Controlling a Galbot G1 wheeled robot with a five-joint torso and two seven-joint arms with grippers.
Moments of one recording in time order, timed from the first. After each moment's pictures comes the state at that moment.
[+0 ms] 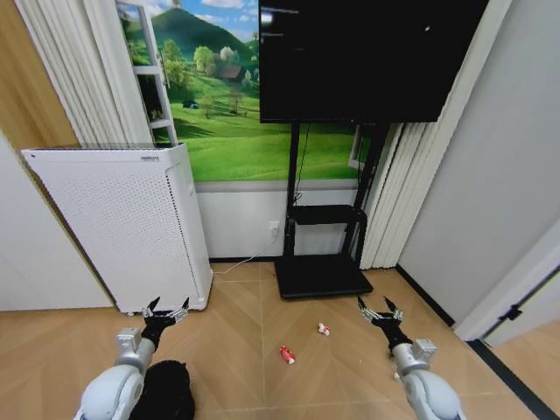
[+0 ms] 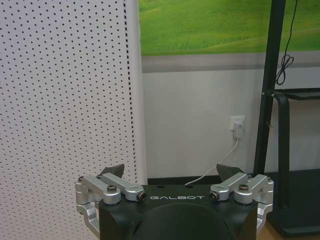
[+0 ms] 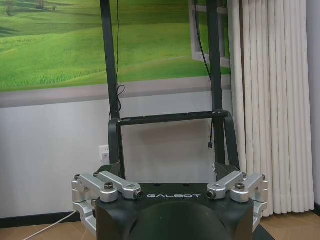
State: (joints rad) left arm 1.49 -1.19 -0.73 -1.98 -0.39 0.25 0.04; right arm -1.42 1.30 0.80 1.71 0.40 0.08 -0.23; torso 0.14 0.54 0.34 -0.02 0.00
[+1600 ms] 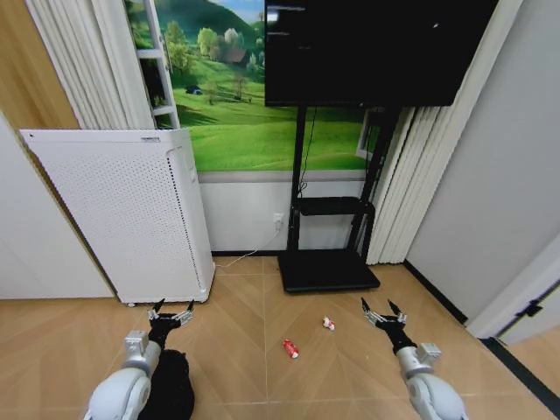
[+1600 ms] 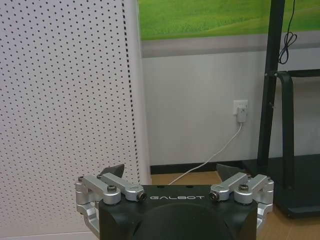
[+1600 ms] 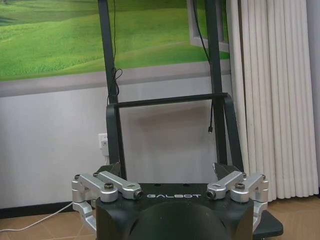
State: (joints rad) left arm 1.51 -1.23 -0.70 -2.01 -0.32 0.25 0.02; right arm -1.43 1.27 0.80 1.66 0.46 0.13 -0.24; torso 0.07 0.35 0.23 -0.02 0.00
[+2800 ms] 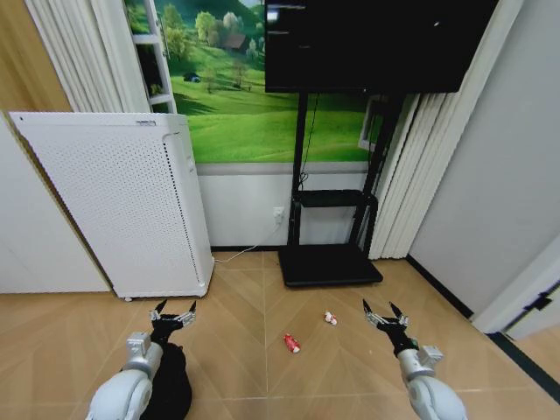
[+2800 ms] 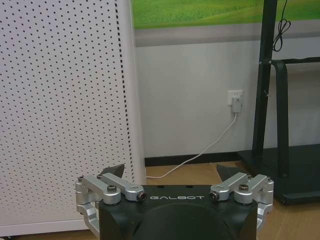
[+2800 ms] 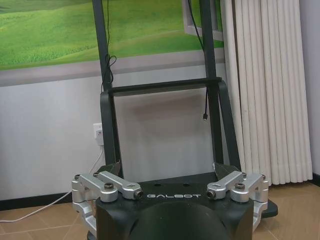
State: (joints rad) left arm 1.52 -1.22 -0.69 -2.01 -0.32 0.24 0.03; right arm -1.43 1.28 0.81 1.66 0.46 0.13 -0.23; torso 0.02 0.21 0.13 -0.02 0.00
